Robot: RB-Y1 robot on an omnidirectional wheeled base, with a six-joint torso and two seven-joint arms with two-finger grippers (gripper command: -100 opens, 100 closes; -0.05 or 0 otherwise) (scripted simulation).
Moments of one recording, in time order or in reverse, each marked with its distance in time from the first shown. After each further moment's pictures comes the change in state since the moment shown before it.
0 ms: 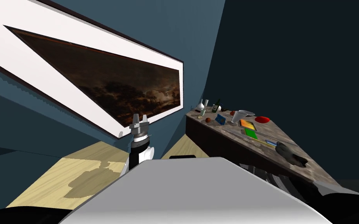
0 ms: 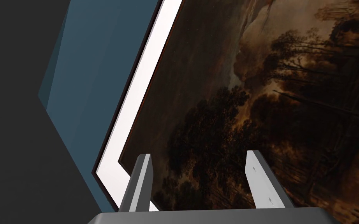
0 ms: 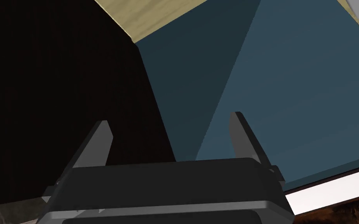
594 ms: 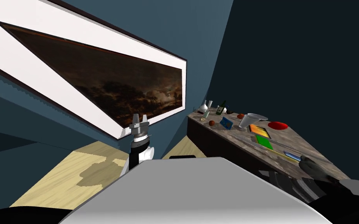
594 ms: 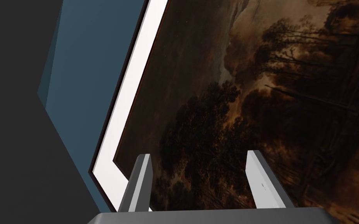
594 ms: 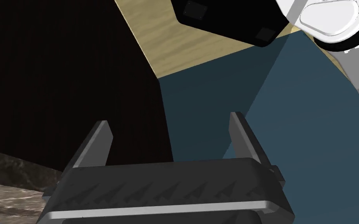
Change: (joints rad) left arm 0.000 0.000 0.000 0.000 0.000 0.000 0.000; right arm 0.040 -0.177 0.027 0.110 0.039 -0.011 0.011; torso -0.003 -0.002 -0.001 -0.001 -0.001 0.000
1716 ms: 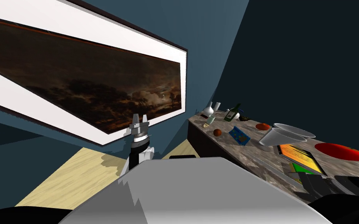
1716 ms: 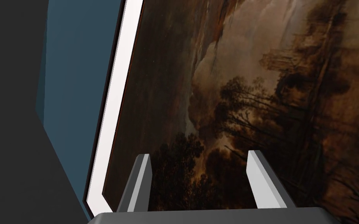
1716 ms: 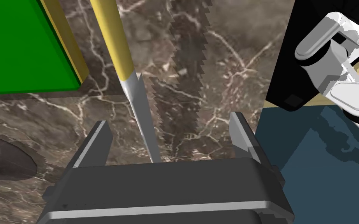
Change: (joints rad) left arm 0.000 0.000 0.000 0.000 0.000 0.000 0.000; right arm 0.030 -0.167 0.016 0.162 0.040 0.022 0.037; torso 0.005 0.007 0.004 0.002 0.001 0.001
